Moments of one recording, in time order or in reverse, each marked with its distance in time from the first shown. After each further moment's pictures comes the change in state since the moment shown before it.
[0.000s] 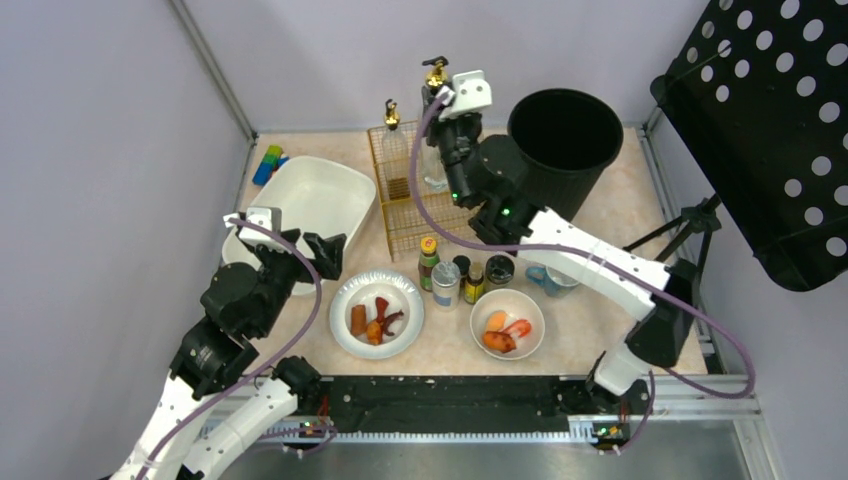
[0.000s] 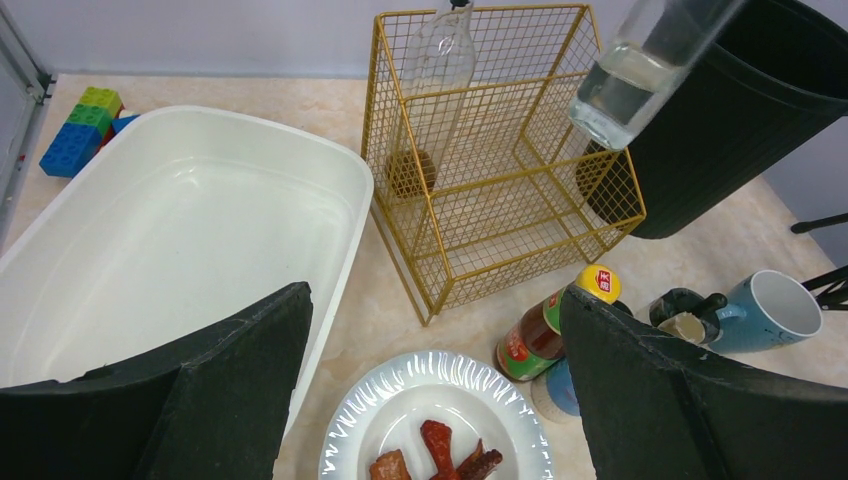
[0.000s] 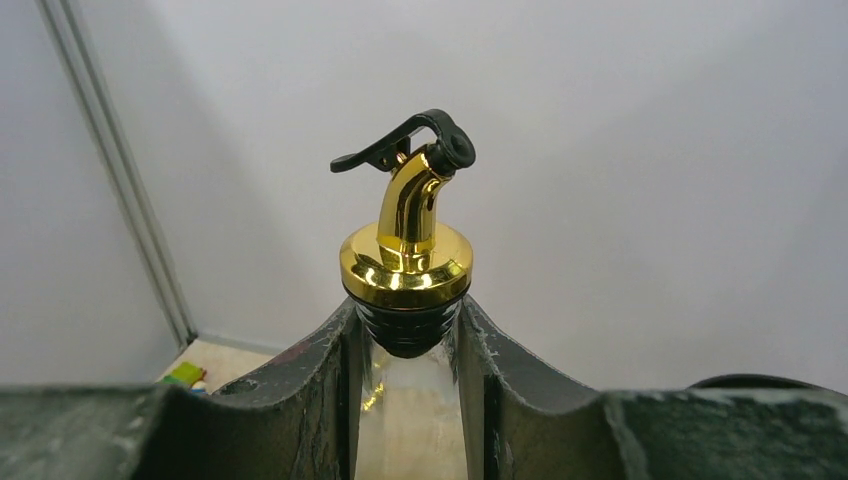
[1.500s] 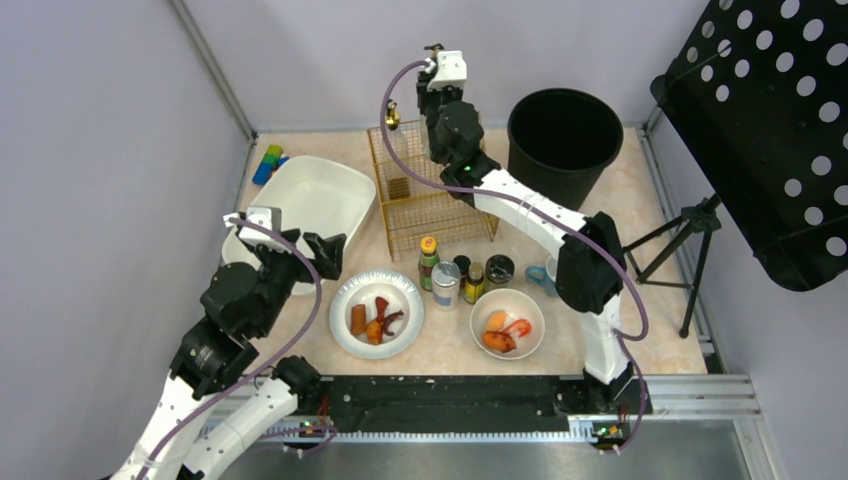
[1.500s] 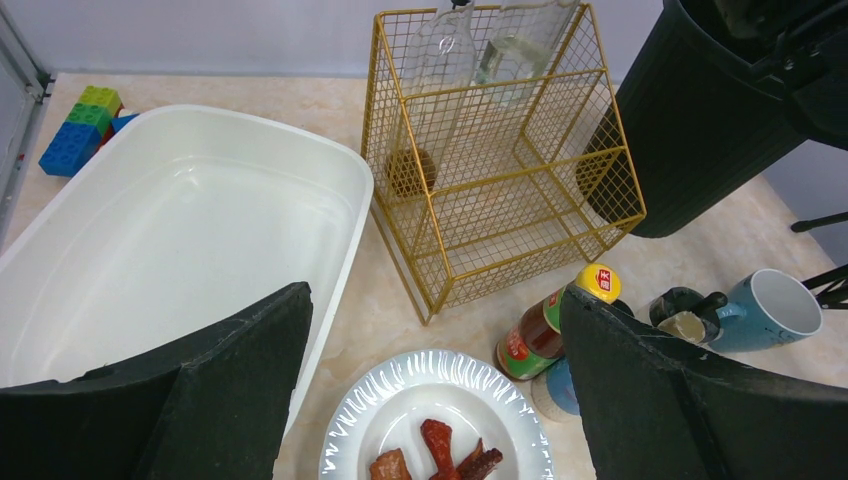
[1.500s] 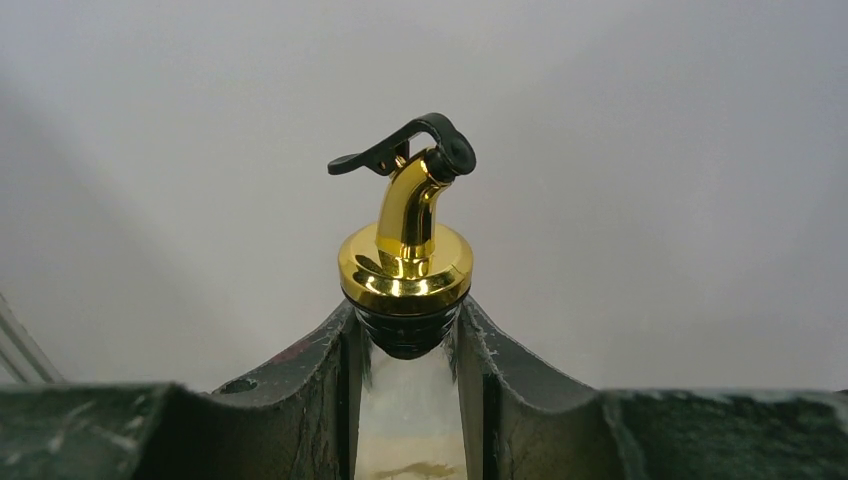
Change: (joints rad) left arm 0.004 0.000 0.000 -0.002 0.005 0.000; right arm -0.224 0.481 0.339 0.086 -0.029 0.077
